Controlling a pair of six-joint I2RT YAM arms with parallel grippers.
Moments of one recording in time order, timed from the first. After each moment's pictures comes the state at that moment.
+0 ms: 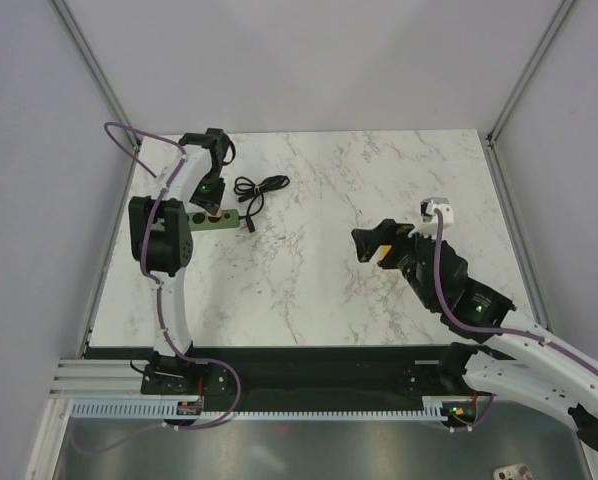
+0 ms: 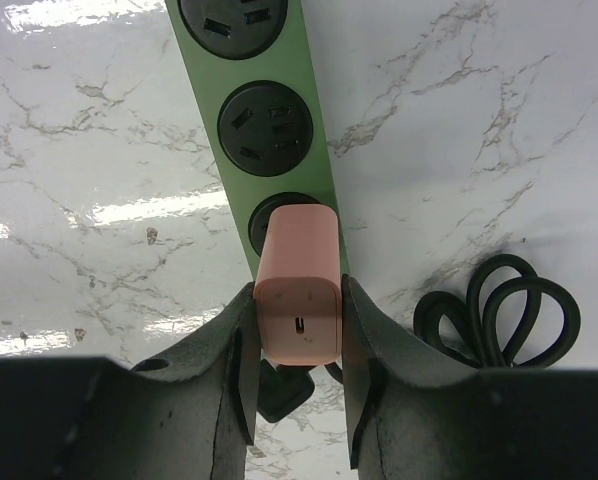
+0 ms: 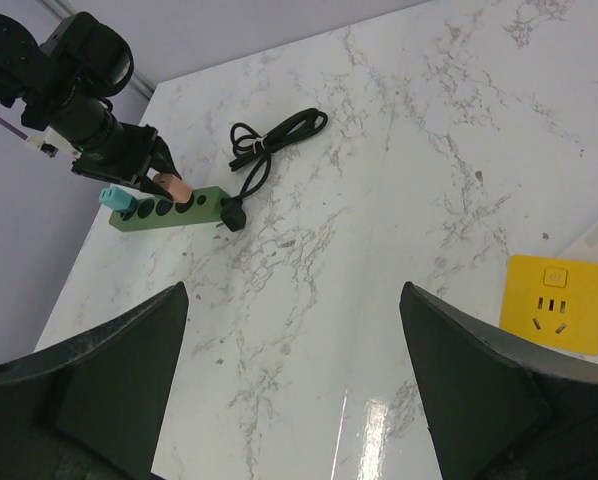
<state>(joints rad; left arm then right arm) -0.15 2.20 1.94 -1.28 -0.38 -1.59 0.89 0.75 0.76 -0.19 0.52 0.61</state>
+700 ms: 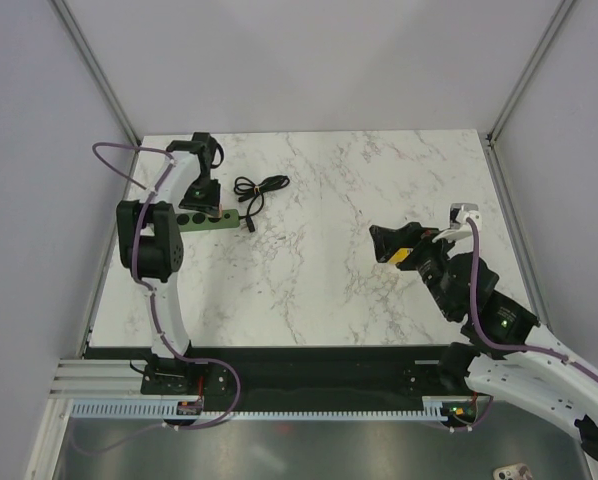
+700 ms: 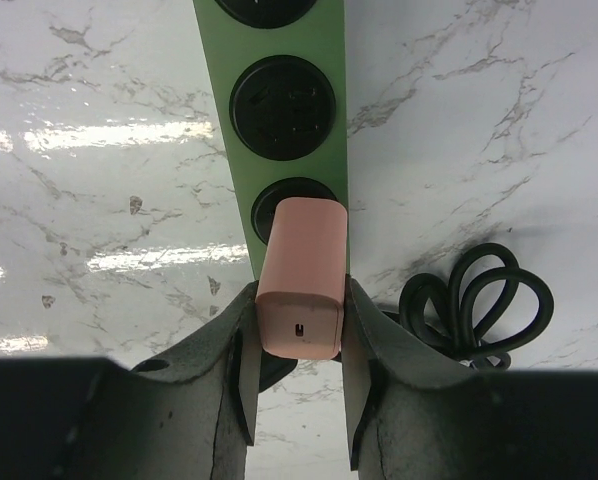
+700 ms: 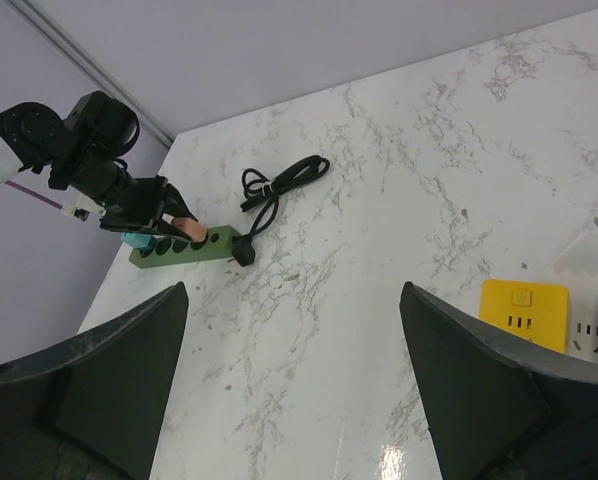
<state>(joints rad) -0.10 2.11 1.77 -1.14 -0.25 -1.65 0.89 0.62 0.75 -0.21 0.56 0.57</state>
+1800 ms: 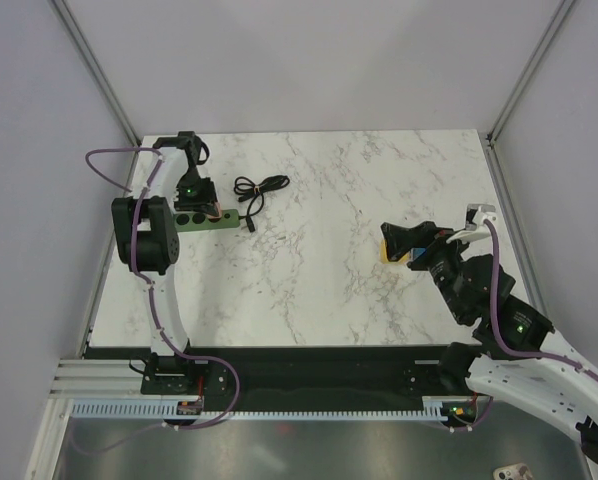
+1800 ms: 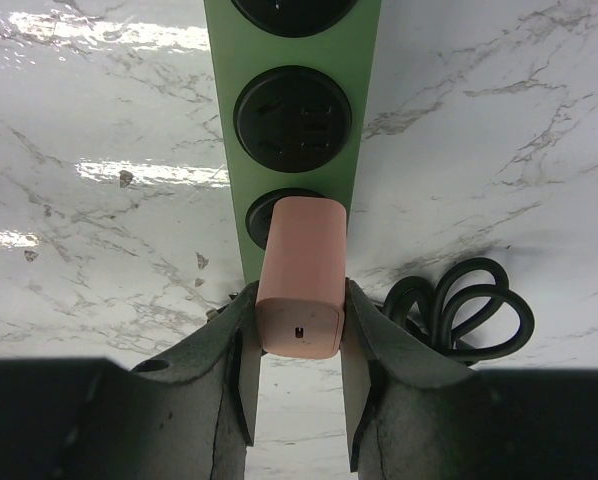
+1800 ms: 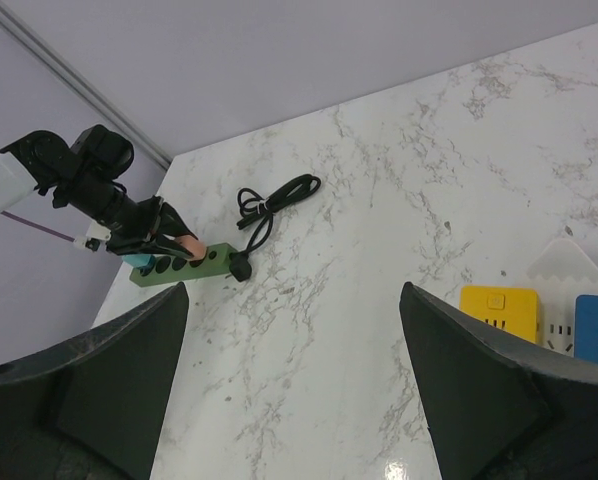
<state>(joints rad) -0.01 2.19 1.89 -1.24 -0.05 -1.68 0.89 0.57 0.80 -0.28 0.61 0.56</state>
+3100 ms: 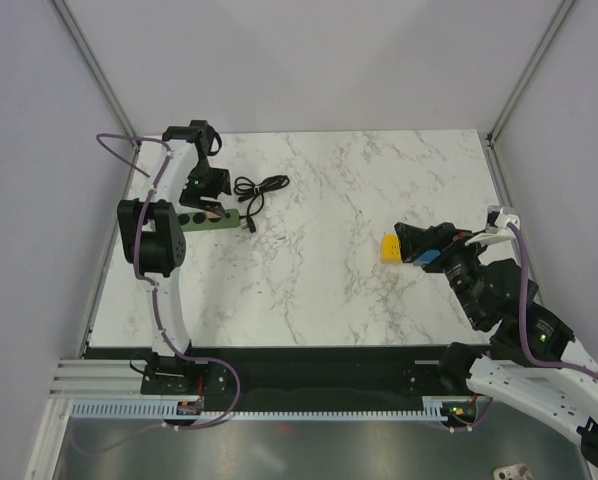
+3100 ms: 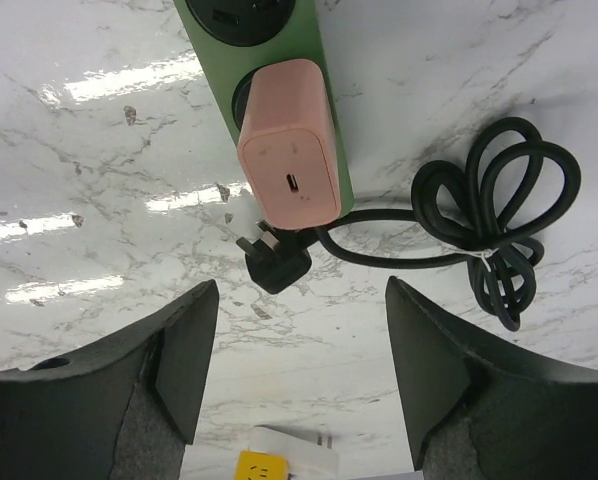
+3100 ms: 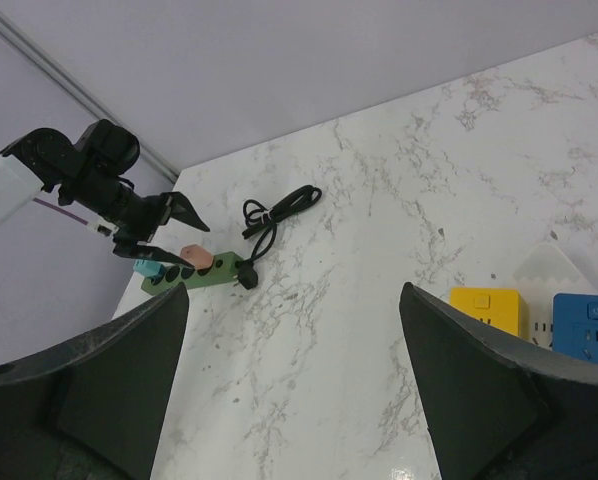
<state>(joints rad) -0.08 2.17 2.01 -1.32 -0.05 -1.51 0.89 0.51 0.87 -0.39 0.62 0.58</state>
